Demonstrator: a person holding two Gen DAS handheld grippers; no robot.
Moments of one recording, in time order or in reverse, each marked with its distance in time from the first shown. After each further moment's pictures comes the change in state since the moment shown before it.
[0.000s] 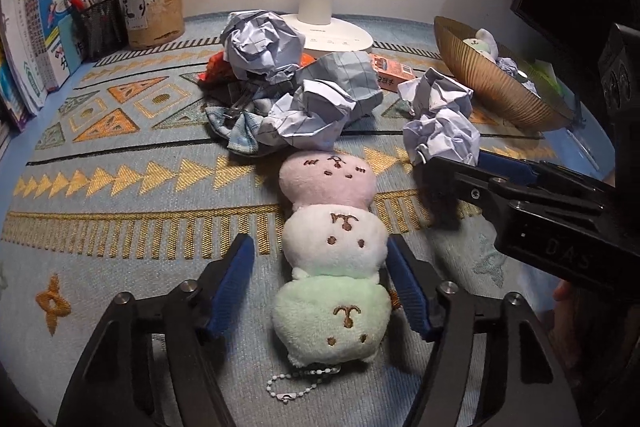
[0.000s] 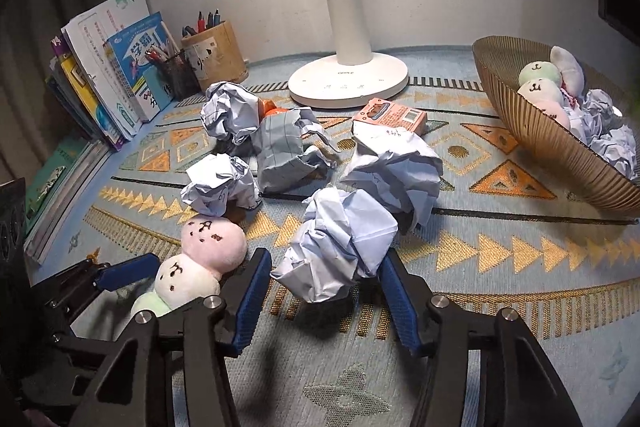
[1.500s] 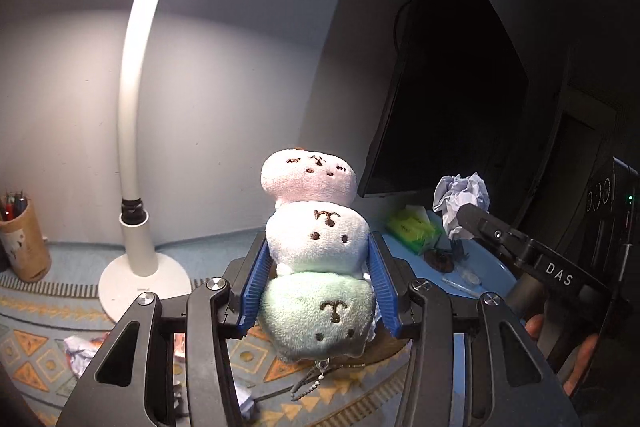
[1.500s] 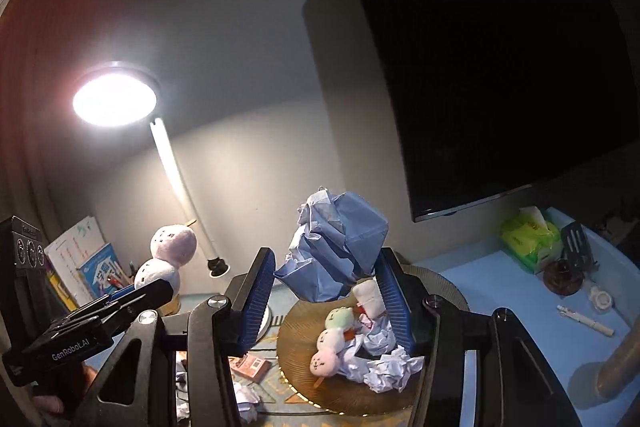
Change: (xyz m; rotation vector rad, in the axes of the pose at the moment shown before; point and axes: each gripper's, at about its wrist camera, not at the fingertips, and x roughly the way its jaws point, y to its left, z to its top) left arm -0.070 -0.143 0.195 0.116 -0.442 -0.355; right arm -0.225 -0.149 0.098 0.209 -0.577 -0.190
